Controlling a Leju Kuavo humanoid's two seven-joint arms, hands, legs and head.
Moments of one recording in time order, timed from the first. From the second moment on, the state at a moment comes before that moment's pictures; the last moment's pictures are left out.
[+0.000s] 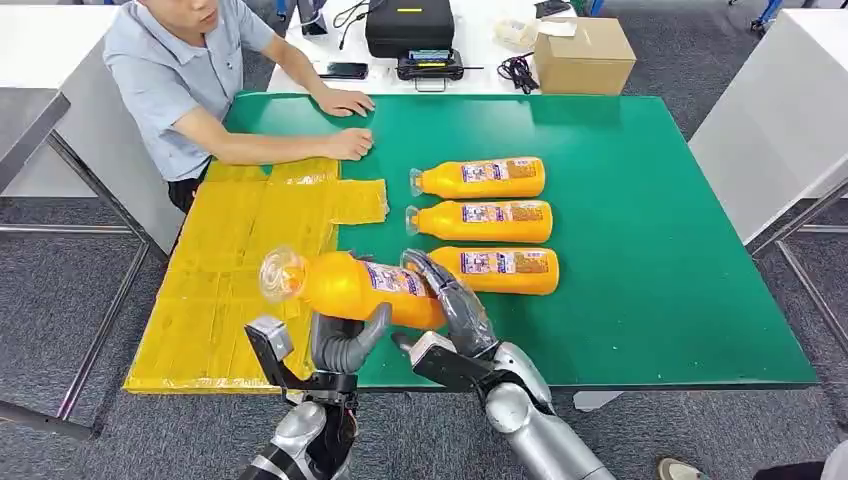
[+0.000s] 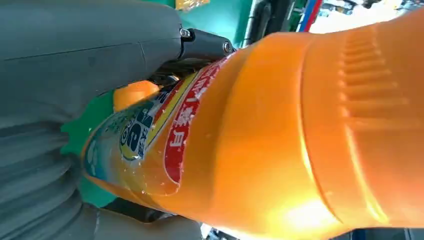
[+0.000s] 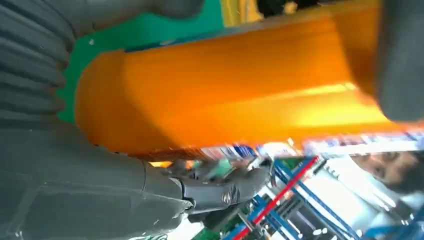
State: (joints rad) left arm -0.20 -0.28 -0.51 -1.07 0.42 0.30 -0.66; right arm -0.25 0.04 0.58 -1.14 0.40 -0.18 -0.56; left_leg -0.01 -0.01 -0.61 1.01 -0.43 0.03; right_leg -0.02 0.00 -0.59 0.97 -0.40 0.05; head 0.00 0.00
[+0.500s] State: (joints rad) left arm -0.11 -0.29 -0.40 -1.14 -0.71 0.69 -0.58; right arm -0.05 0.04 0.49 -1.19 0.45 -0.29 -0.56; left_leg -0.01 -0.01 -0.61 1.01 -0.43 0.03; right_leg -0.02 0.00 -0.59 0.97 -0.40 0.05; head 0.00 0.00
